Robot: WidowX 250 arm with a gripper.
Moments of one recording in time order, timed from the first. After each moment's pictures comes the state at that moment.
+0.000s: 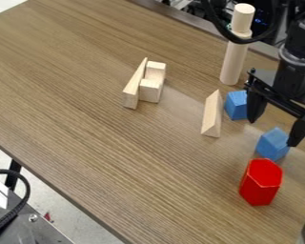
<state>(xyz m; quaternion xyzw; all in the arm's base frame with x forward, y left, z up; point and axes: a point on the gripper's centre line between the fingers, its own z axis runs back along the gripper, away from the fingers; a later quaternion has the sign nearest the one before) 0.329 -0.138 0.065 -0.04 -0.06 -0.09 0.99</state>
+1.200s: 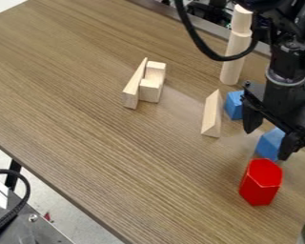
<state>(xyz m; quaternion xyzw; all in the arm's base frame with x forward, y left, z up) 0.323 -0.138 0.048 -0.05 -0.11 -0.17 0.98</state>
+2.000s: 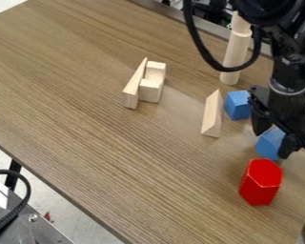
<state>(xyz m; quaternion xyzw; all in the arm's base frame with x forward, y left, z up) 0.337 -0.144 0.037 -0.05 -0.15 -0.18 0.97</state>
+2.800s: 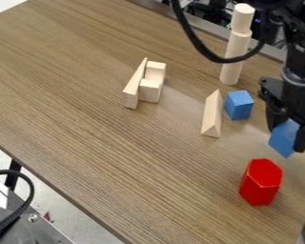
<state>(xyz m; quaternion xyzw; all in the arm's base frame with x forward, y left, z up) 0.323 -0.161 0.067 -0.07 -0.16 -0.15 0.97</state>
